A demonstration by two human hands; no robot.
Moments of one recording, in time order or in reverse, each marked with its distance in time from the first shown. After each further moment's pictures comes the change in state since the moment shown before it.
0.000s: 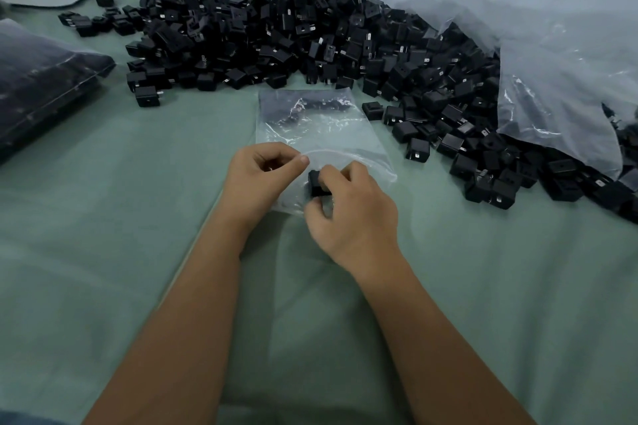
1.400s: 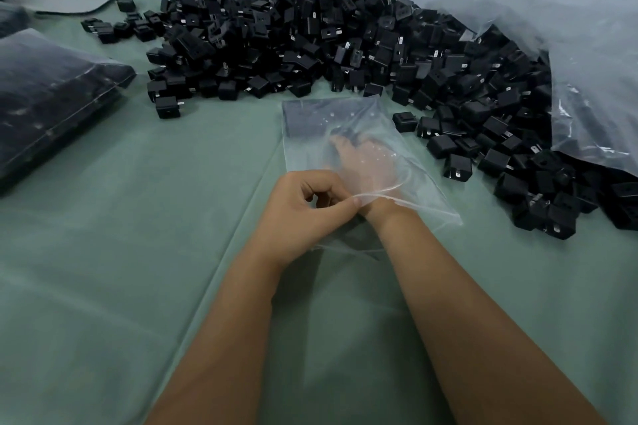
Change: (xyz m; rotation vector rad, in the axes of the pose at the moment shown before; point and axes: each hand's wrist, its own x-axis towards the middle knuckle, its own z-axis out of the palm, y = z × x) left_hand -0.002 0.012 0.006 -0.015 -0.199 0.051; right_hand 0.113 -0.004 0.034 -0.278 -0.492 0.070
